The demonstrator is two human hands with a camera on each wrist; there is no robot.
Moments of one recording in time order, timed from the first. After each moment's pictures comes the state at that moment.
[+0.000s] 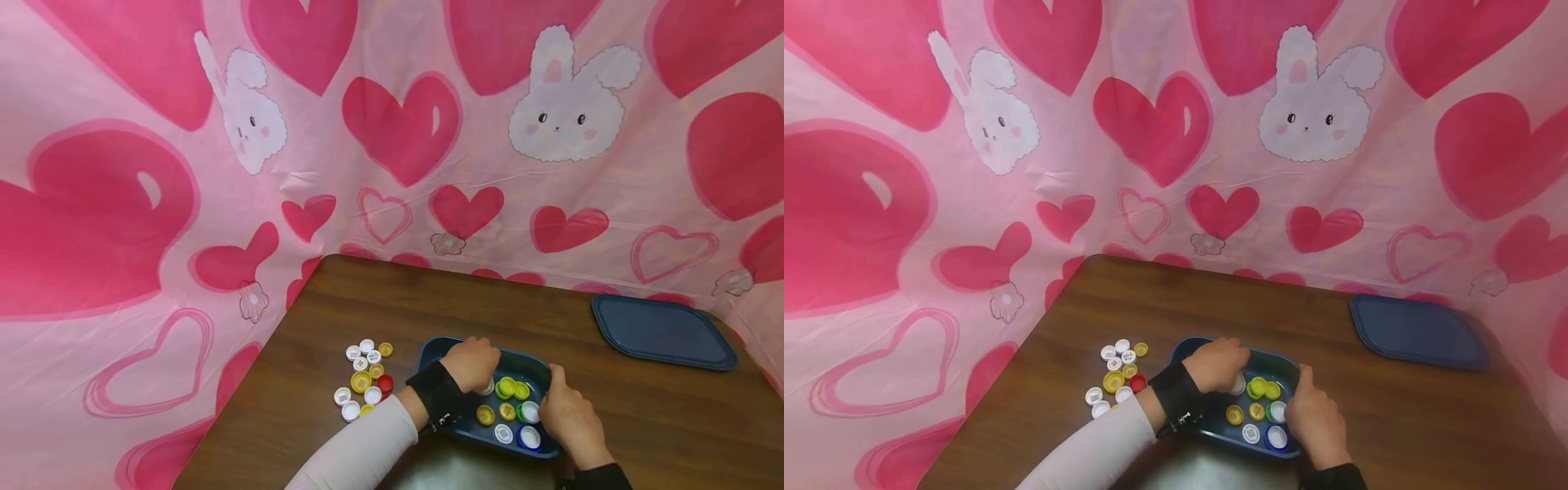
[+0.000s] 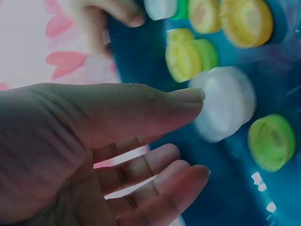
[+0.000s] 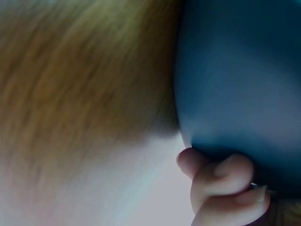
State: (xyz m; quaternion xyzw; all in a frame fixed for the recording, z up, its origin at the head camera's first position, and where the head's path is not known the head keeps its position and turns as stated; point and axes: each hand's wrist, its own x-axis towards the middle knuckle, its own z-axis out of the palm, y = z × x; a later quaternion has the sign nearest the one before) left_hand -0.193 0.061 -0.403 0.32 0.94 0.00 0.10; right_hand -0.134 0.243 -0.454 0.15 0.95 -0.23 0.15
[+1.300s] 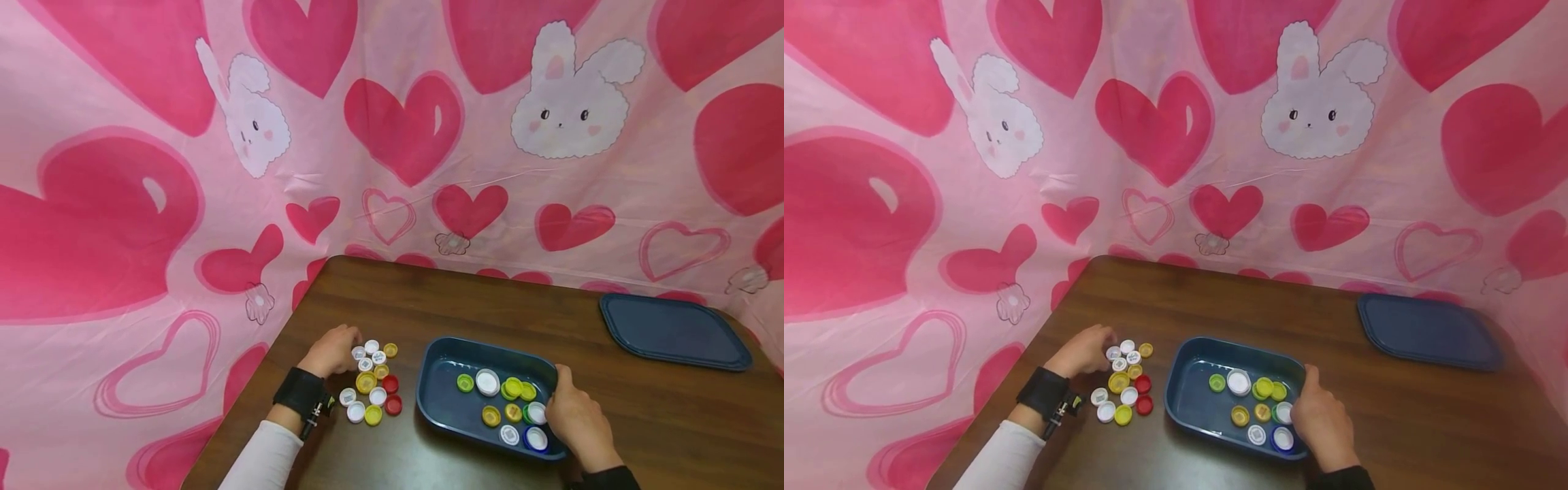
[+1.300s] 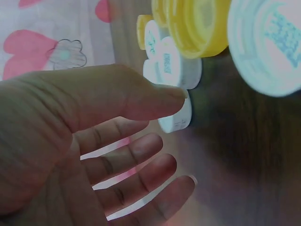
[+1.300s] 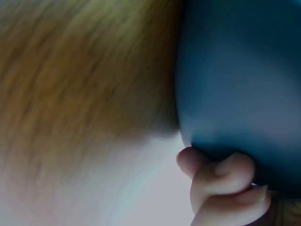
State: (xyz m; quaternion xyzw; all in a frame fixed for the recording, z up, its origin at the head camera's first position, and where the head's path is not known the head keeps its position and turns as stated) left_hand -0.225 -0.167 -0.445 0.09 0.98 0.17 0.09; right_hand -0.136 0.246 -0.456 0.15 0.94 -0.23 0.17
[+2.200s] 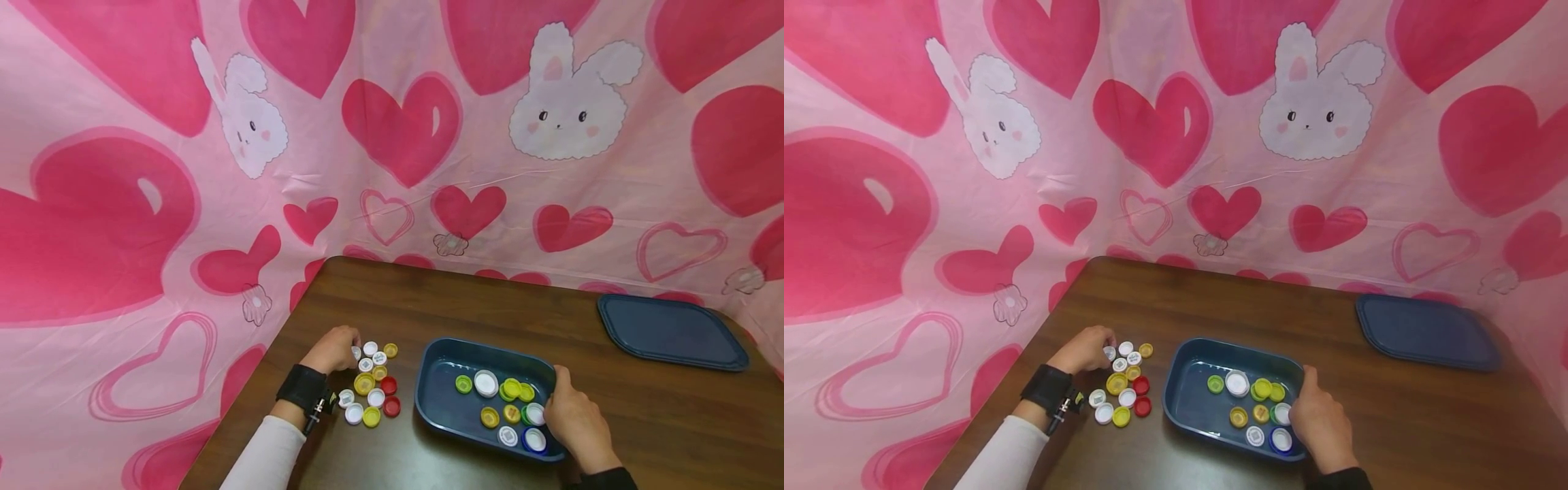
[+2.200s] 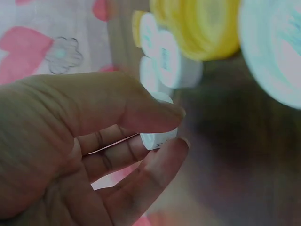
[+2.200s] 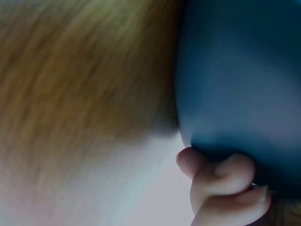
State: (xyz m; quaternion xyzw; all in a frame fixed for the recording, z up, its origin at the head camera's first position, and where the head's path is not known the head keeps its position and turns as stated) left_hand -0.236 -0.164 -0.452 0.11 0.97 0.19 0.09; right_hand -0.134 0.246 -0.456 0.15 0.95 -0.23 0.16
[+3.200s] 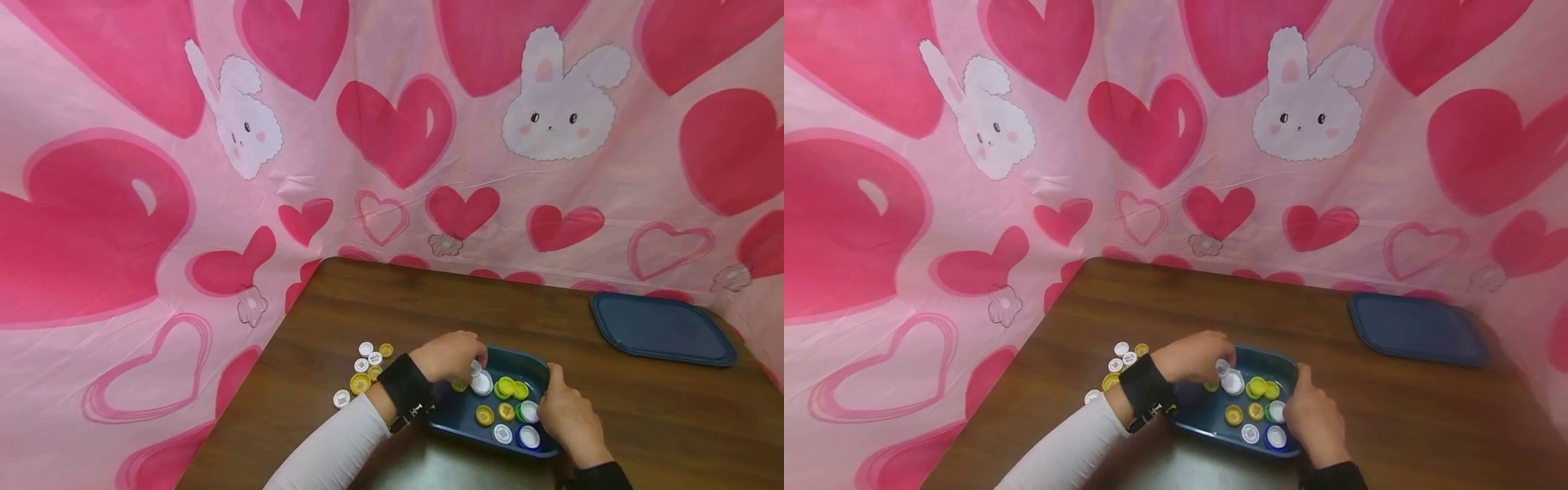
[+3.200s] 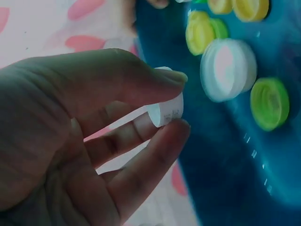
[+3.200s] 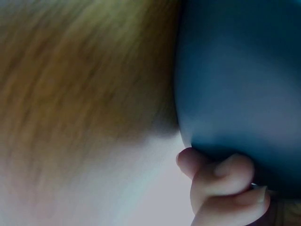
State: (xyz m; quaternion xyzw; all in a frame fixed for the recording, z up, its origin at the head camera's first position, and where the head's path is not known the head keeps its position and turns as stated) left_hand -0.206 0.024 -0.391 0.38 0.91 0.12 0.15; right_hand -0.134 0.247 -0.456 0.14 0.95 -0.23 0.15
